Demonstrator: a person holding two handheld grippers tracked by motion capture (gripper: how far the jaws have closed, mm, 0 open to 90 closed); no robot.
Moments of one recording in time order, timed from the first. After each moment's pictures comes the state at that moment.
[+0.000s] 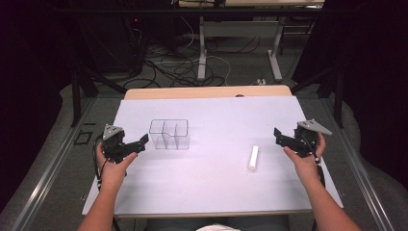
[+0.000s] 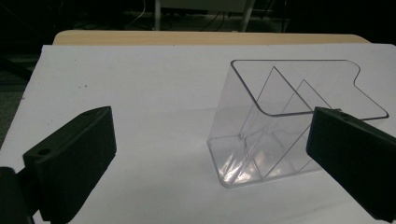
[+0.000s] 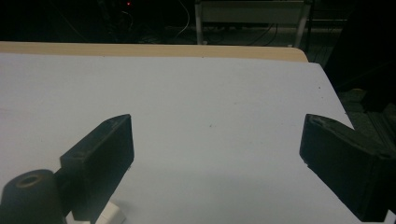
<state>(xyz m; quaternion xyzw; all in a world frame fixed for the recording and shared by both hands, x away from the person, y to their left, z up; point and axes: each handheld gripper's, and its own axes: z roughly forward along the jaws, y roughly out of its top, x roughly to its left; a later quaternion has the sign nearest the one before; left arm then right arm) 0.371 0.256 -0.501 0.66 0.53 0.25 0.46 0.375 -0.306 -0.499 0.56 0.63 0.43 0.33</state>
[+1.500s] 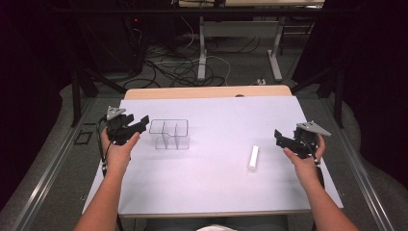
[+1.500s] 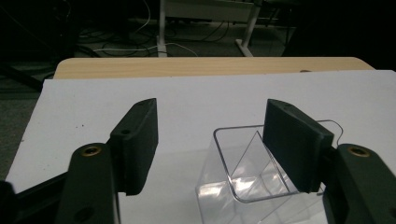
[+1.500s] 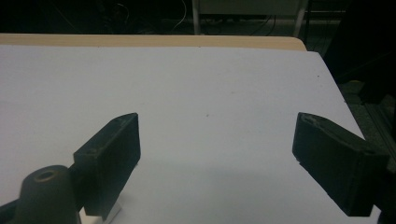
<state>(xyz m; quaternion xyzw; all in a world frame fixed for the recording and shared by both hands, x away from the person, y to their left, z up) 0.402 0.237 -0.456 0.66 0.55 0.26 0.45 0.374 -0.307 -0.506 0.57 0.63 0.42 0.32</state>
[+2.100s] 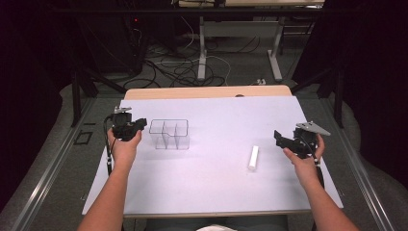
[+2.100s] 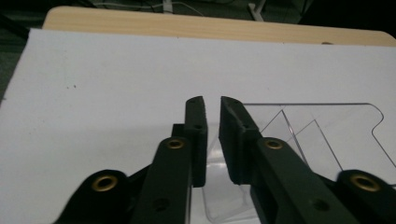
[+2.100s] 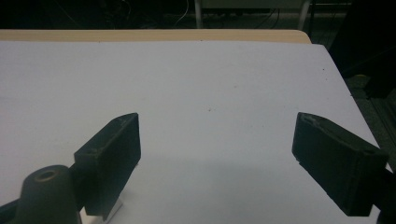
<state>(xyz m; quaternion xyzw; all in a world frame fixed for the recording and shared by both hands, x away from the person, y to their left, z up) 0.423 0.233 -0.473 0.66 0.59 0.21 0.40 0.375 -0.307 -0.509 0.57 0.63 0.42 0.31</state>
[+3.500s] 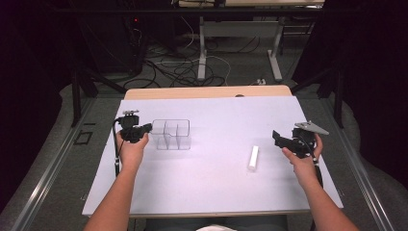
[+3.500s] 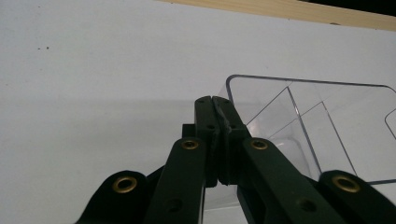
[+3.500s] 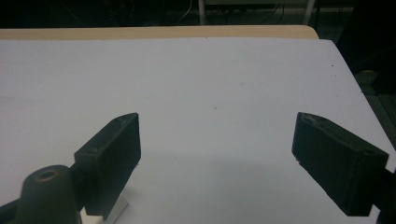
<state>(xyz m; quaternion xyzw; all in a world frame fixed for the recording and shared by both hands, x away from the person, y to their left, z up) 0.426 0.214 -0.487 0.66 0.62 0.17 0.38 0.378 -0.305 -0.511 0.58 0.63 0.42 0.30</state>
